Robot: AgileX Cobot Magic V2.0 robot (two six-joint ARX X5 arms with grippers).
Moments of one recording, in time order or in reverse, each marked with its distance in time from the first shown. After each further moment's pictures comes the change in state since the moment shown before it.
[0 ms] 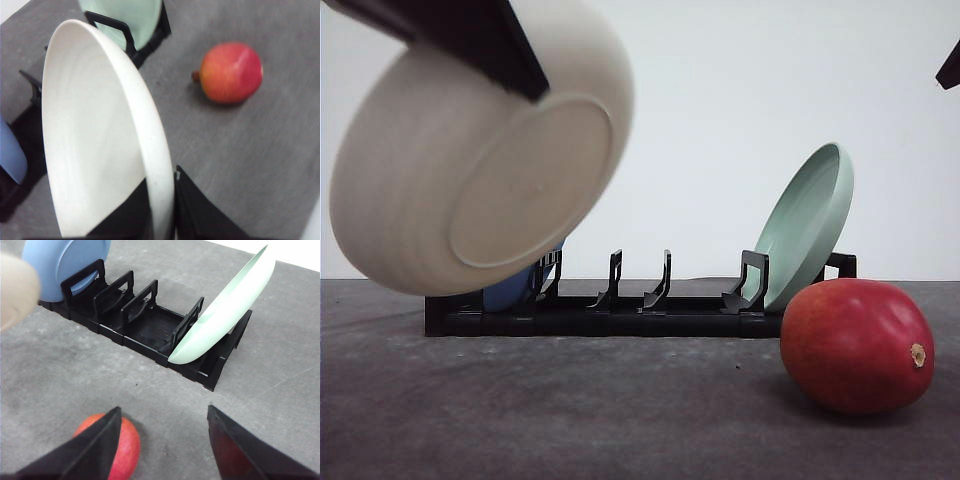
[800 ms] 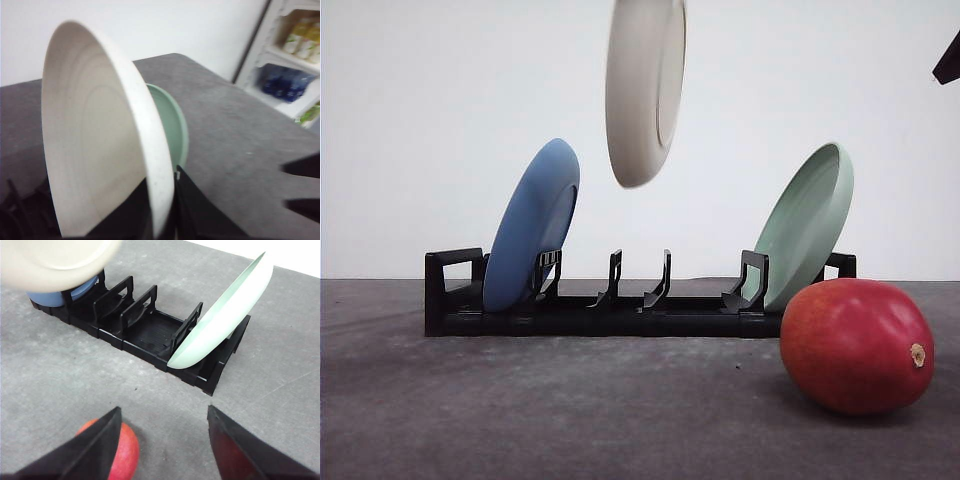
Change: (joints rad) left_arx 0.313 0.217 0.321 0.346 0.330 -0.323; right_arx 0.000 0.000 0.000 0.016 0.000 0.000
